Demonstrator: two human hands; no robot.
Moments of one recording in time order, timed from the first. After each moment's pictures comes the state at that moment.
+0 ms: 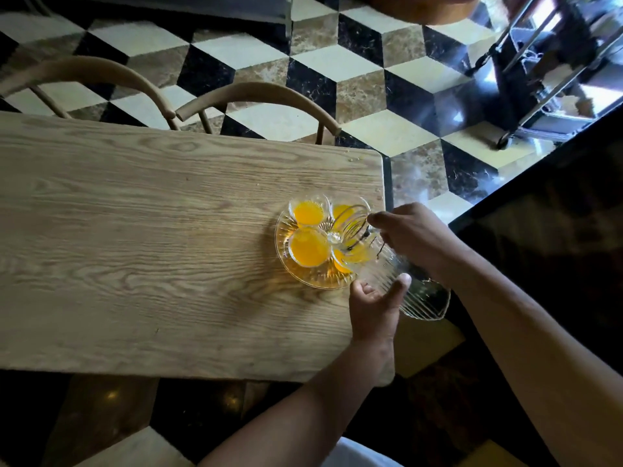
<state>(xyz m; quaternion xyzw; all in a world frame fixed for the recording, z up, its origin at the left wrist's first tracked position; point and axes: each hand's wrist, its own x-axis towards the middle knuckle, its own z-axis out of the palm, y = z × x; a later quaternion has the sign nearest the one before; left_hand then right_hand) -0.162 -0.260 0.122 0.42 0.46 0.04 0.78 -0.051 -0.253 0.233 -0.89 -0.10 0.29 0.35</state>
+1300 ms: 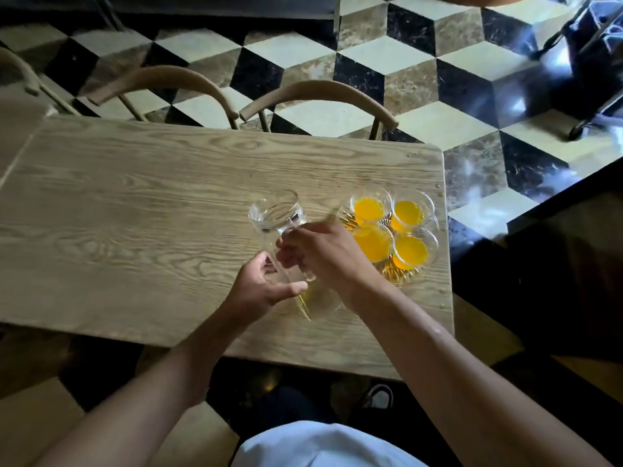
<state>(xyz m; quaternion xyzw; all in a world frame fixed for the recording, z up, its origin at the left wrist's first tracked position) -0.304 0.011 0.117 0.67 0.36 -0.01 0.65 -0.182 -0.102 0.219 -0.70 -0.11 0.44 0.55</state>
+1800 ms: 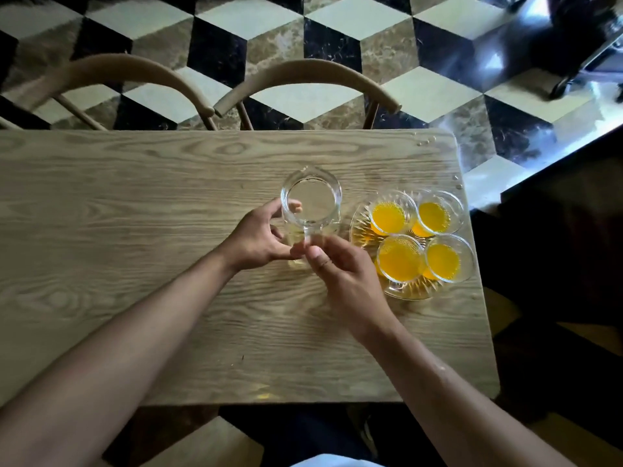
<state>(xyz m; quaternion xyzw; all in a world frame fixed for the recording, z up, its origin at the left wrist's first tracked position) -0.182 0.139 0.089 0.82 0.17 -0.09 0.54 -0.173 -0.063 0.156 -0.65 -0.10 0.30 0.69</state>
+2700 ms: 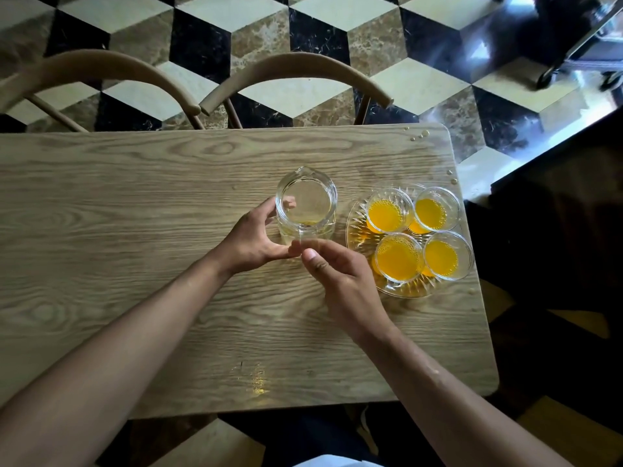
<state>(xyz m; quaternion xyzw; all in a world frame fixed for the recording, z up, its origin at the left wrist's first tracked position) -0.181 0.144 0.081 0.83 0.11 -0.09 0.54 -0.179 -0.061 0.154 -0.64 -0.07 0.30 0.70</state>
